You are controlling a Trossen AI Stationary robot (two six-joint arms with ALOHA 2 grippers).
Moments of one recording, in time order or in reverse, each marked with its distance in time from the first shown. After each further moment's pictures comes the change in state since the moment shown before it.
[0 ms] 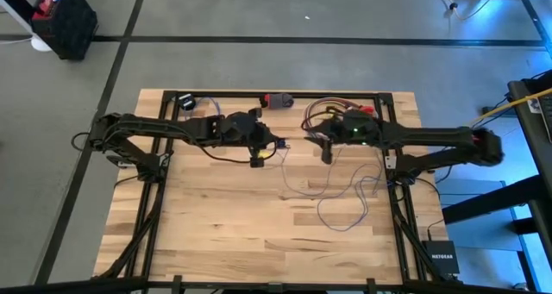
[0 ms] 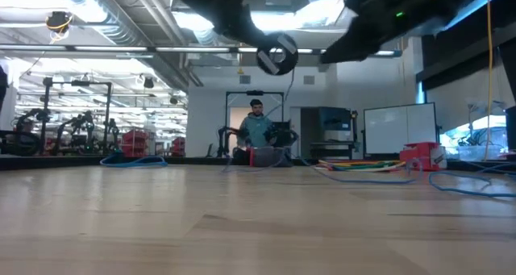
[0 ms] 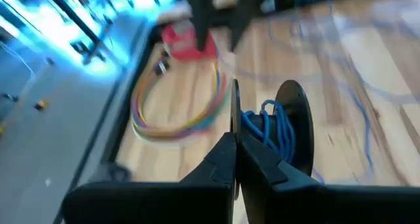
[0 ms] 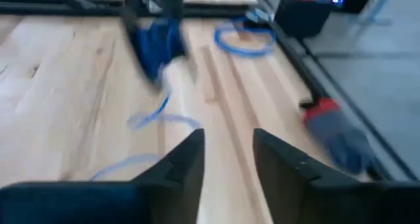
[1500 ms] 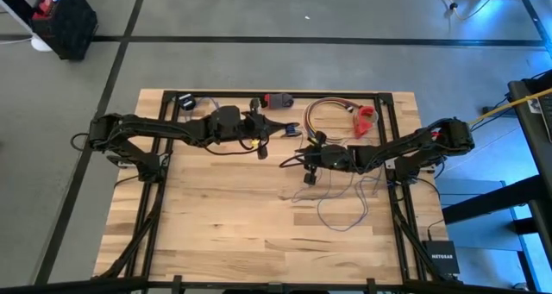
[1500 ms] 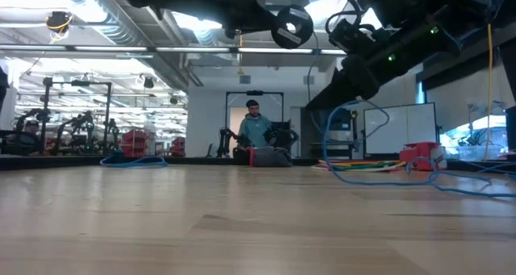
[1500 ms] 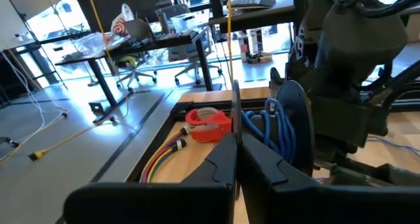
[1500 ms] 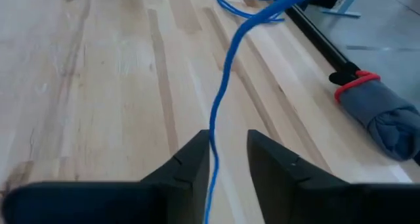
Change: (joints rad) left arm 0.071 -0.013 -0.167 0.509 0.097 -0.103; right arm 0.245 0.393 -0.118 0.449 0.356 0.069
